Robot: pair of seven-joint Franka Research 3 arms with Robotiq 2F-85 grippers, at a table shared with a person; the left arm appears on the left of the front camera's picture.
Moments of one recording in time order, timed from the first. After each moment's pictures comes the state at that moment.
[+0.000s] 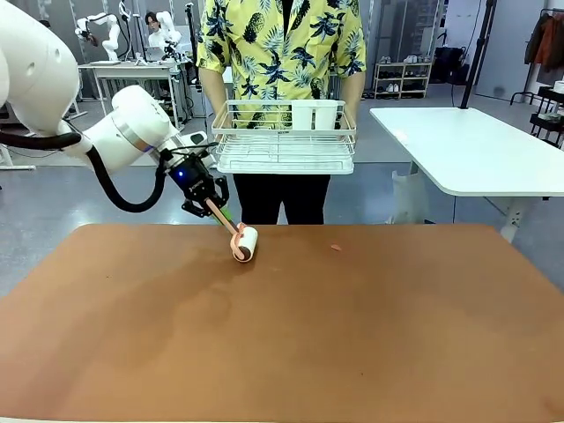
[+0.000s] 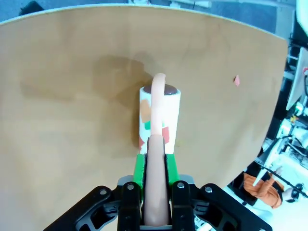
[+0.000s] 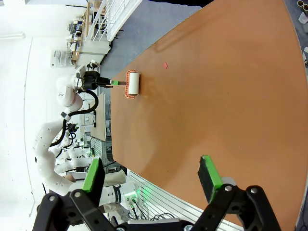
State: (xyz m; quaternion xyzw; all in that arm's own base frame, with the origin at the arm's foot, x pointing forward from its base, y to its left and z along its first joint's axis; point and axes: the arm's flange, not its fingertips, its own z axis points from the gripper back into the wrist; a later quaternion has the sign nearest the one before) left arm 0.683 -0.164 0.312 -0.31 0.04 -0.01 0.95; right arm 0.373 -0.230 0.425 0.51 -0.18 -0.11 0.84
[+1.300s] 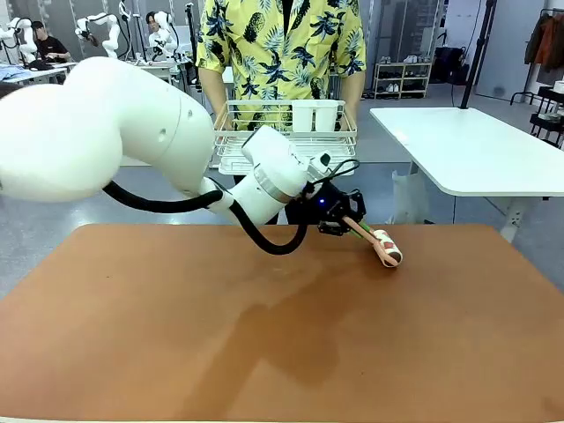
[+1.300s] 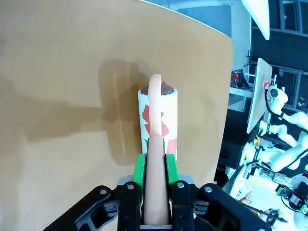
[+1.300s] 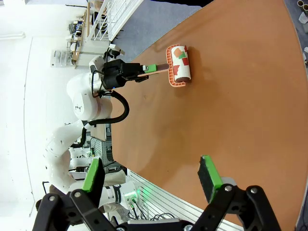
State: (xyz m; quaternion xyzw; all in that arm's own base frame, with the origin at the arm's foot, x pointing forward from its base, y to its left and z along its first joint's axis) left arm 0.631 -0.478 0.280 -0.40 -0.04 0.02 0.91; right arm 0.373 -0.230 0.425 0.51 -0.18 -0.11 0.84
